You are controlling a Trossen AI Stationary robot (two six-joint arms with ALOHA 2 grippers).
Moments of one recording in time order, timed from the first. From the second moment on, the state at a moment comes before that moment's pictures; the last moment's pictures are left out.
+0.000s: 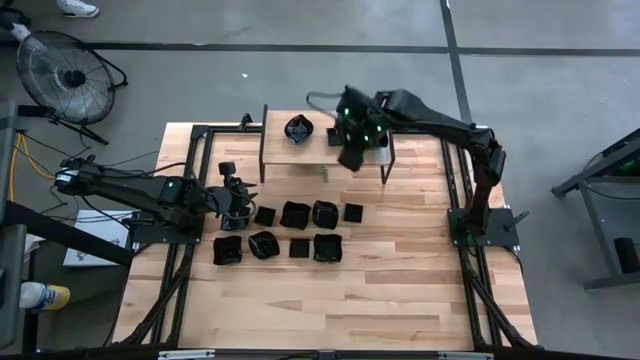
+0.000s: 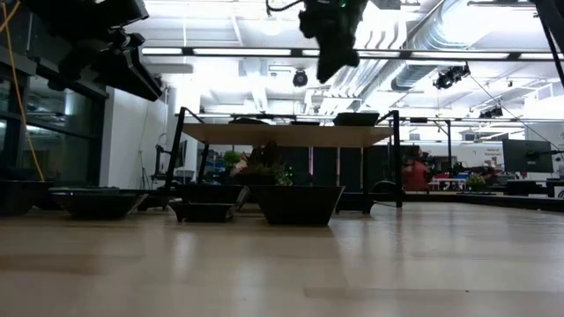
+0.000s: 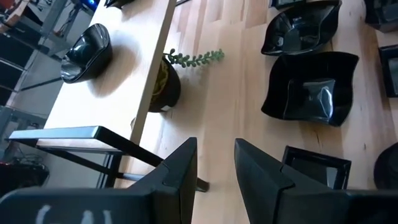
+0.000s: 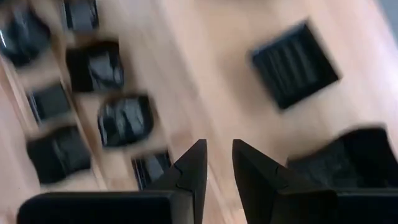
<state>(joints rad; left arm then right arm) -0.17 0.77 0.63 -0.58 -0.63 0.16 -0.37 1.84 1.98 -1.28 -0.02 0.05</state>
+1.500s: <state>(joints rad) -0.36 0.77 0.63 -0.58 -0.77 0.07 0.22 1.56 1.01 -0.52 0.23 0.04</state>
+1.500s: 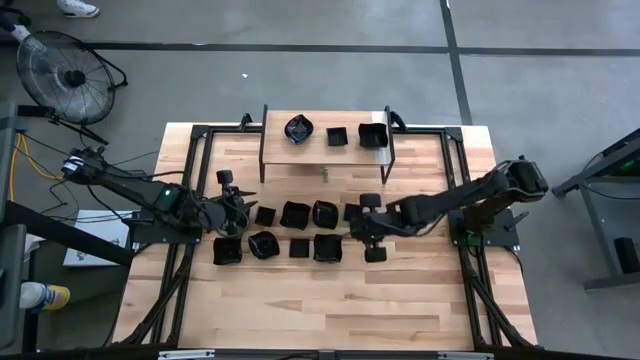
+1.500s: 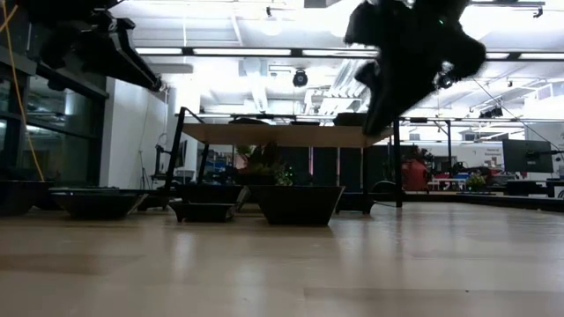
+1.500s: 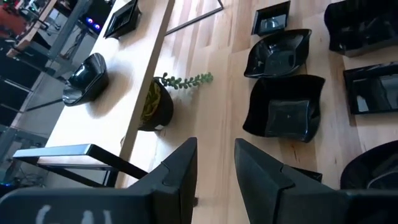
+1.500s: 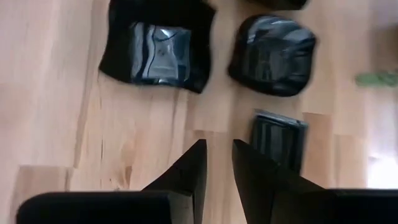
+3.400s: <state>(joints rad) -0.36 0.77 0.63 -0.58 -0.79 0.07 0.18 1.67 0.80 -0.13 0.36 -0.01</state>
